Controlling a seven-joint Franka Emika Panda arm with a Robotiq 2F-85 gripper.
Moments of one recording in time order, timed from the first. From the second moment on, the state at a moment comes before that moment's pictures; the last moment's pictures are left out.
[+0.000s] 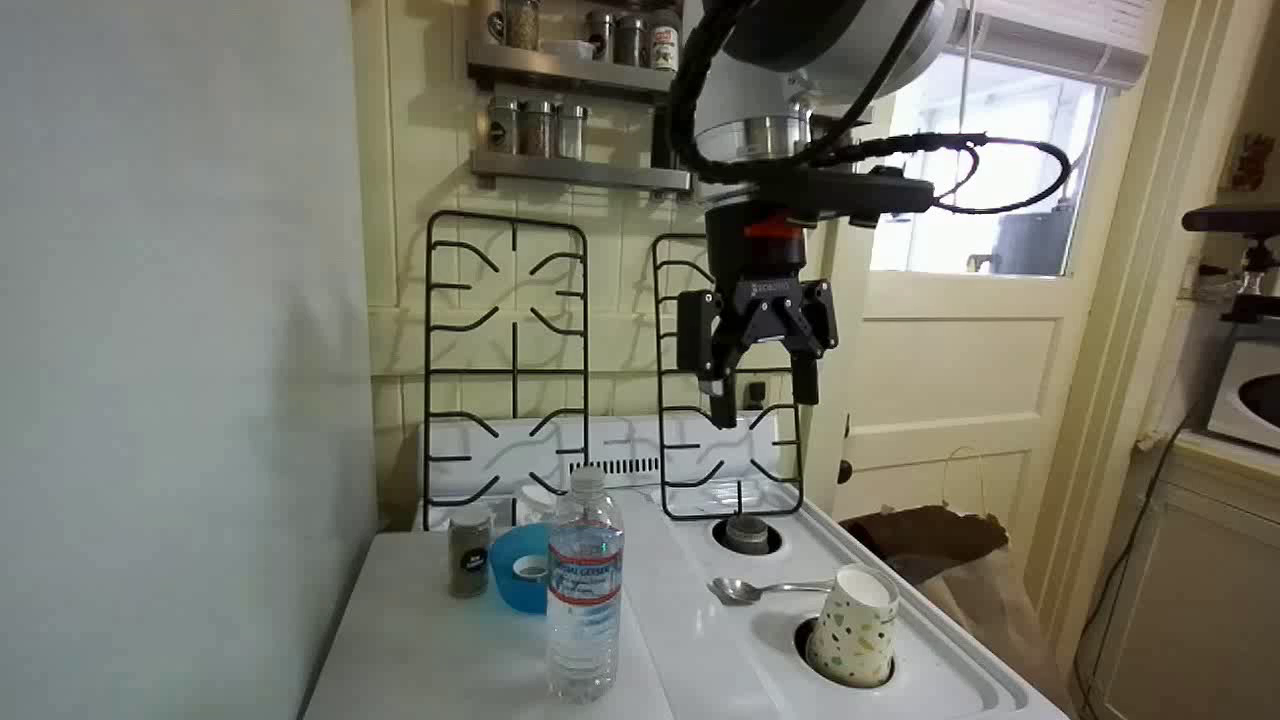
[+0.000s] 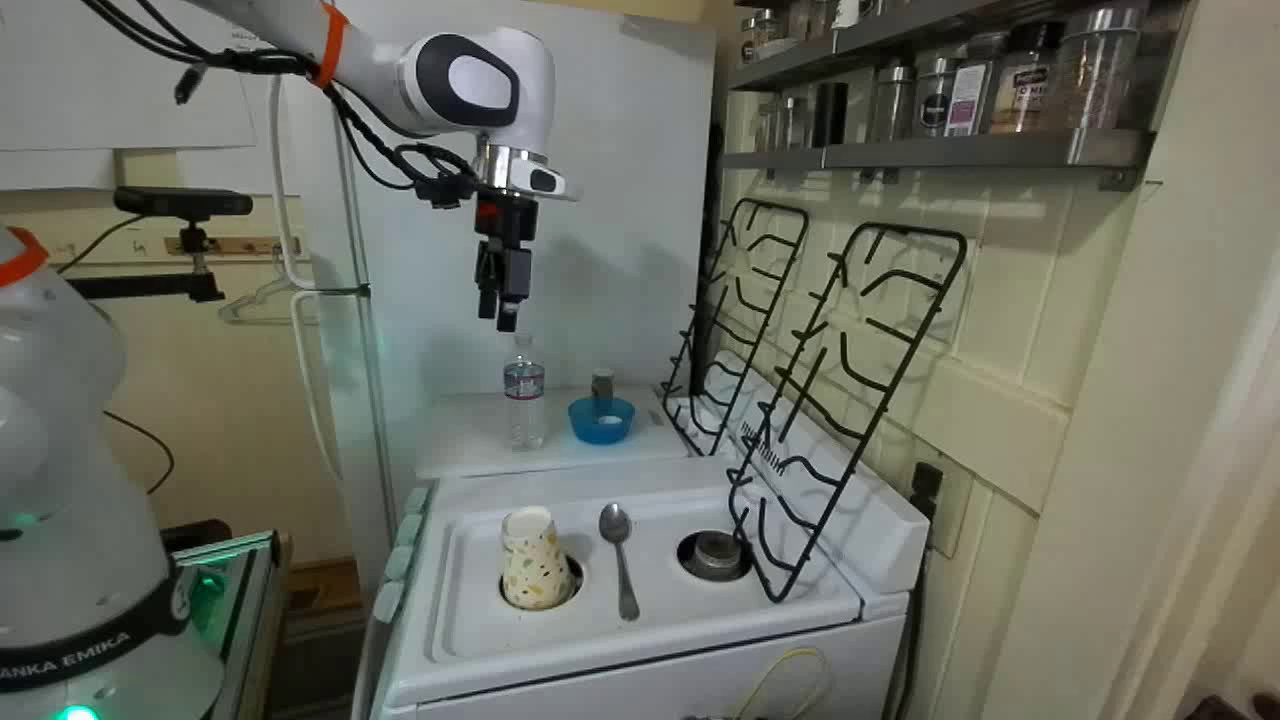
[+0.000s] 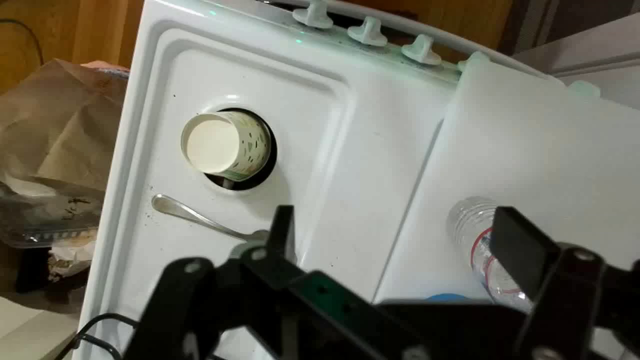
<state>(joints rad) 0.11 -0.31 0.23 -2.28 0.03 1.80 0.24</state>
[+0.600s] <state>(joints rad) 0.11 -0.32 0.22 -2.28 0.04 1.83 0.30</state>
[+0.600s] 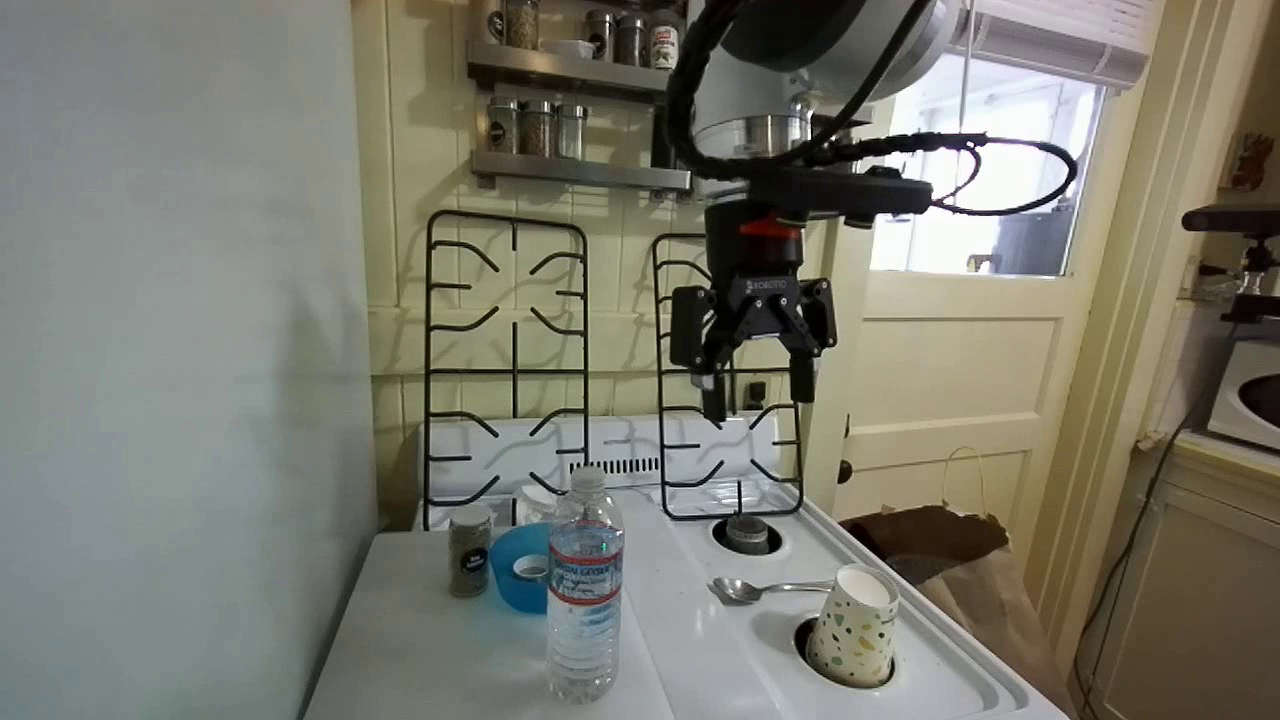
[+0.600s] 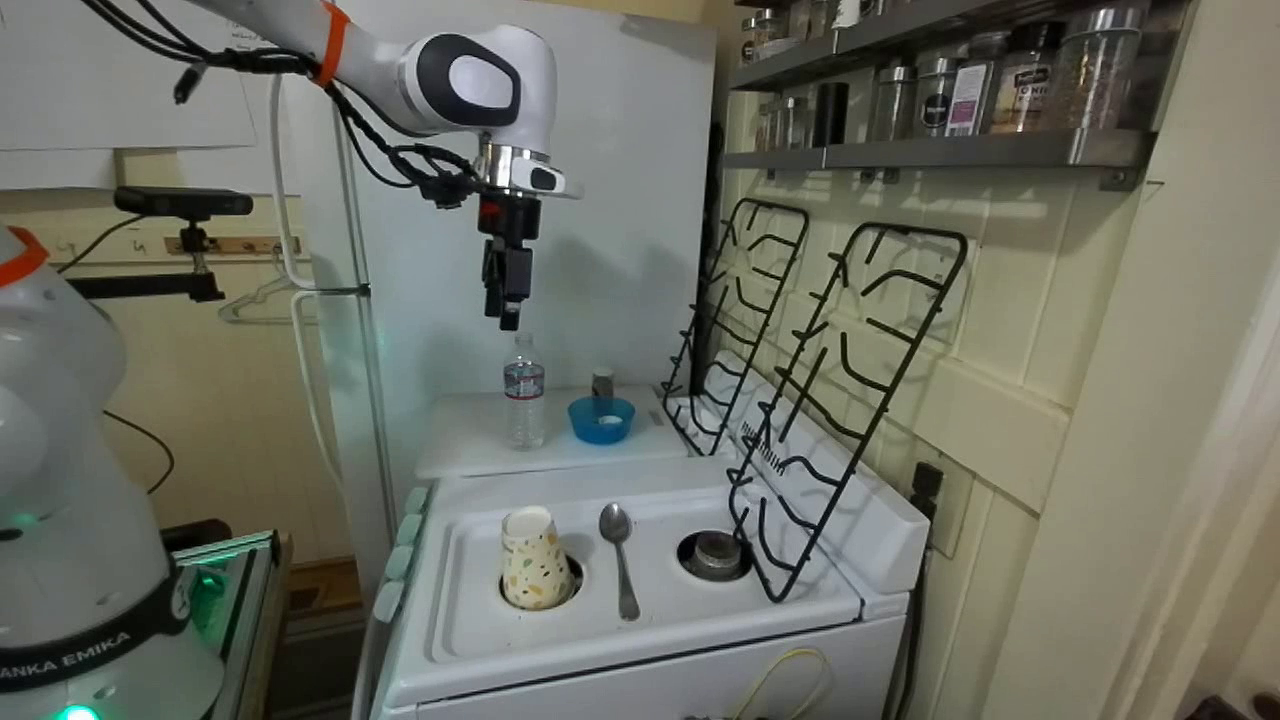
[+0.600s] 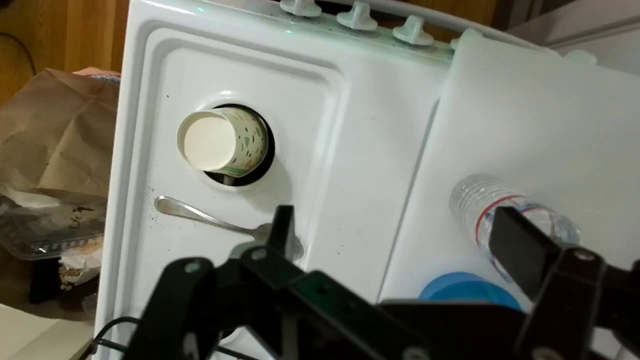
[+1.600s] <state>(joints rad) -0.10 -0.62 0.19 -2.75 -0.11 2.10 0.79</state>
